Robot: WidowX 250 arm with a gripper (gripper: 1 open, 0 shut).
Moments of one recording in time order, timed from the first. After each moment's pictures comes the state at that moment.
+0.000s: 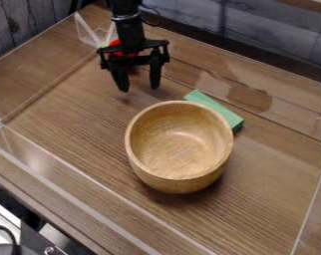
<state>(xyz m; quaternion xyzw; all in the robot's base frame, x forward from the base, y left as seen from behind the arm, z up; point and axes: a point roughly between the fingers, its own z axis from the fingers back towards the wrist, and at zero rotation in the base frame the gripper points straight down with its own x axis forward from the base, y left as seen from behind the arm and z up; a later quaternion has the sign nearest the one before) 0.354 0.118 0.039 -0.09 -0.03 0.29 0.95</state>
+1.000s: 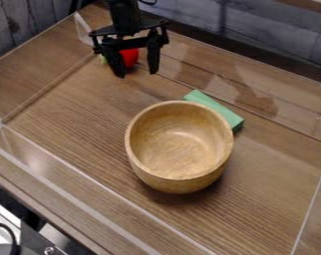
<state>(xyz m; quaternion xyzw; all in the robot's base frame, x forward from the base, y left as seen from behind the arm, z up) 0.326 0.101 0.077 -0.10 -0.03 0.28 0.96</state>
